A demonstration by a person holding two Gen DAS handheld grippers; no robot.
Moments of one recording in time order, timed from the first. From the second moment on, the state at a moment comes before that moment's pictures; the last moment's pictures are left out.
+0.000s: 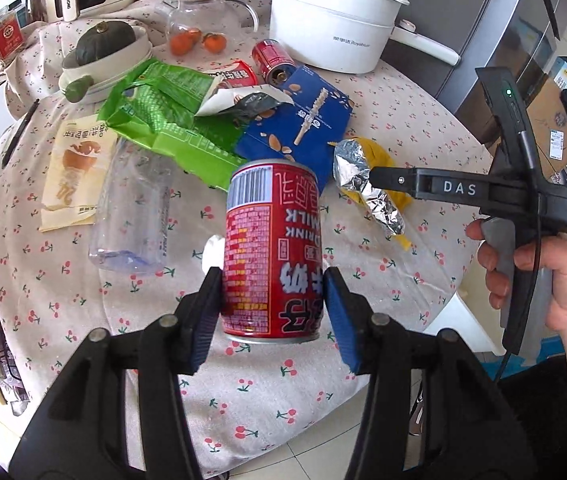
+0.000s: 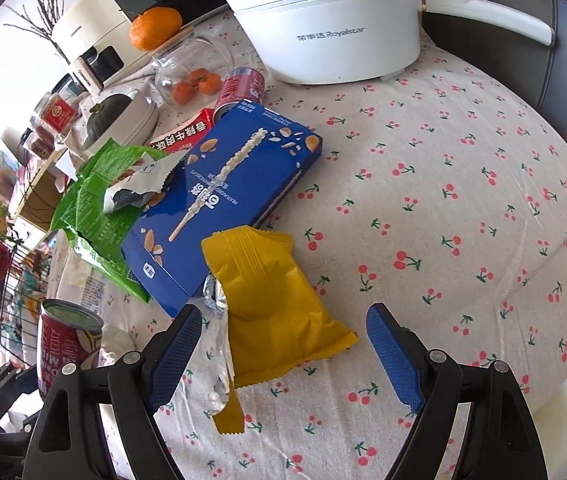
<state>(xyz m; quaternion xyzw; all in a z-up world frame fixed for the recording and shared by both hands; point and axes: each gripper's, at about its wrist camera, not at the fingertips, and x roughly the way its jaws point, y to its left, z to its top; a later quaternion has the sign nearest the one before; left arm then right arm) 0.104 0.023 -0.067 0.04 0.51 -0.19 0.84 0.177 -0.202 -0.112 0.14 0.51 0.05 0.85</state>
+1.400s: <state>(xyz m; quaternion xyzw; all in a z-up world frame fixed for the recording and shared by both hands) 0.078 -0.070 -0.042 0.04 0.48 -0.30 0.82 0.077 -0.304 -0.060 0.11 0.50 -0.02 0.86</state>
